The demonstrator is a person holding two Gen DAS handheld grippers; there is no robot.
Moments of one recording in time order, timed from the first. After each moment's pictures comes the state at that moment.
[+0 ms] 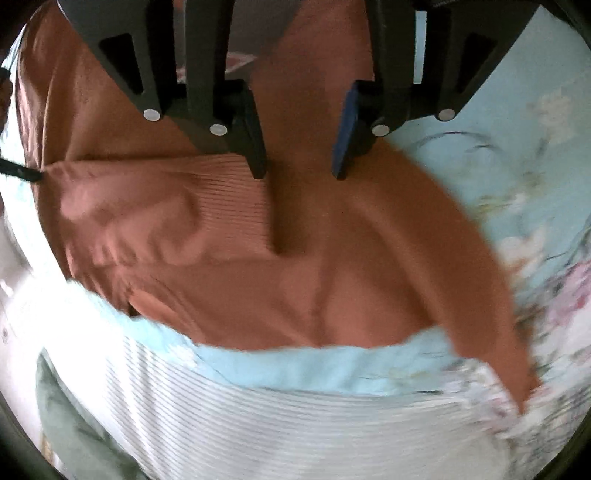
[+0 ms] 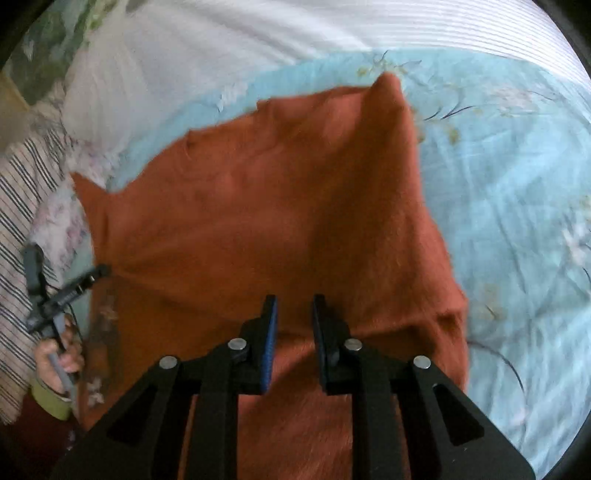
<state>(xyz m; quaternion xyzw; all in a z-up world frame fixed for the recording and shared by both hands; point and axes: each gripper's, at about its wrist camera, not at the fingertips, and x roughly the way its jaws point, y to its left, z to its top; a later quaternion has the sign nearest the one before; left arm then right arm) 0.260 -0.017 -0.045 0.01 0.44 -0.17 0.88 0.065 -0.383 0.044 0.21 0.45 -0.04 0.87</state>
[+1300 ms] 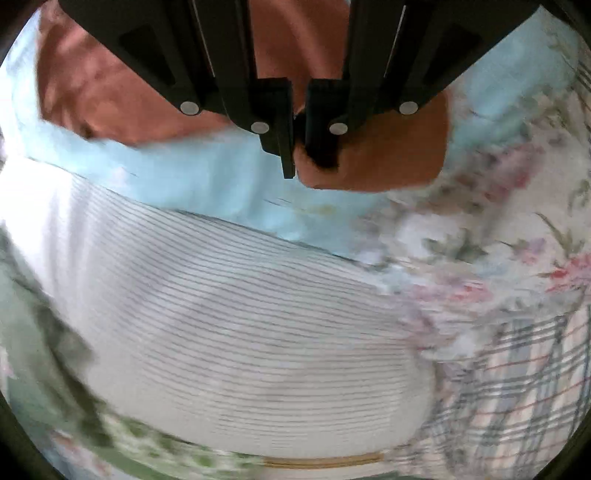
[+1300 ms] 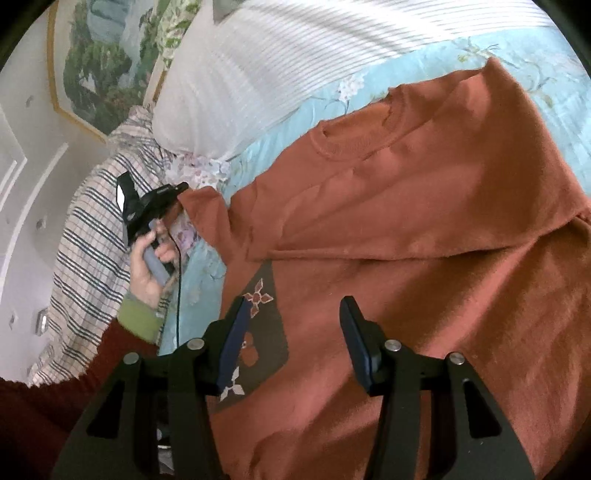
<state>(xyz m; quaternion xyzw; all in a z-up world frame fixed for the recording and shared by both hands) 0.366 0.026 0.067 -0.06 0.31 -0.09 0.95 0.036 -0.285 0.064 0.33 0.39 0.11 0.86</state>
